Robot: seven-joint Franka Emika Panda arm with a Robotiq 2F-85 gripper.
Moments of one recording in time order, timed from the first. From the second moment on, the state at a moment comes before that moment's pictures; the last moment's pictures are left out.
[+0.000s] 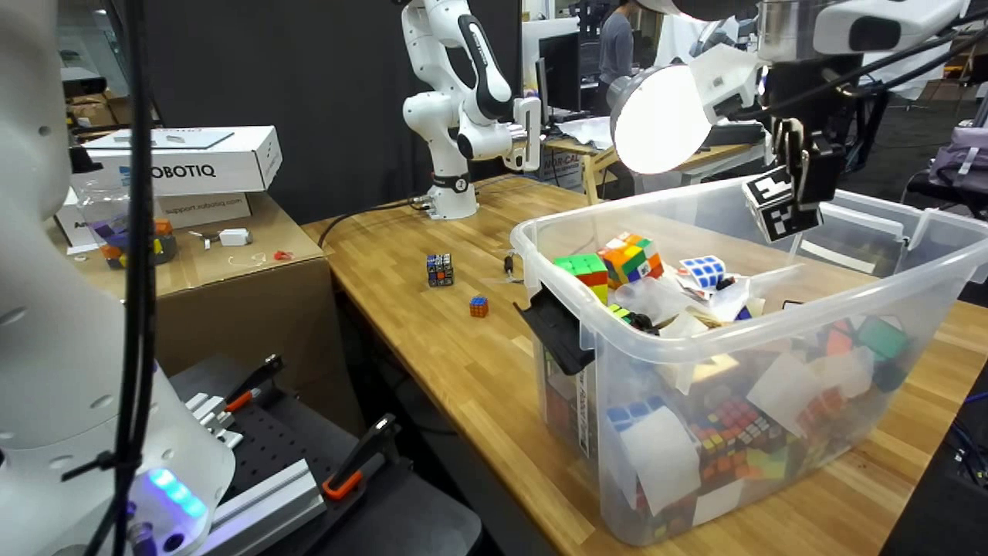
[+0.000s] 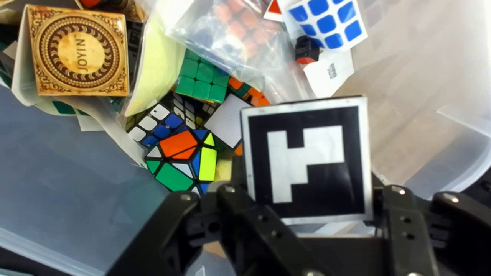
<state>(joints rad) -0.45 0.46 -0.35 -1.71 0.35 2.43 0.25</state>
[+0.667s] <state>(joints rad) -0.48 0.58 -0.36 -1.56 0.31 2.39 0.30</state>
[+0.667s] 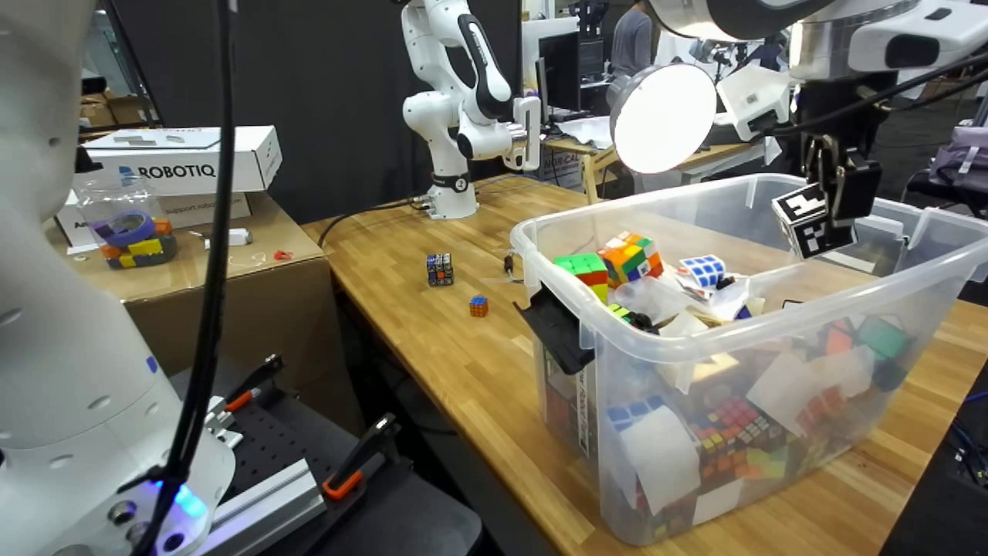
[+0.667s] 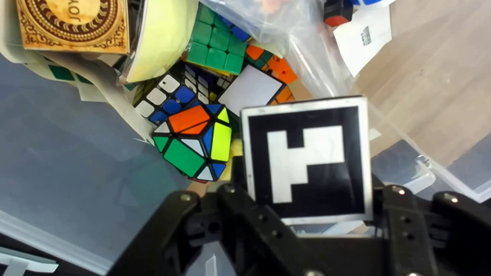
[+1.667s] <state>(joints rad) -0.50 0.66 -0.36 -1.41 0.31 2.28 0.36</state>
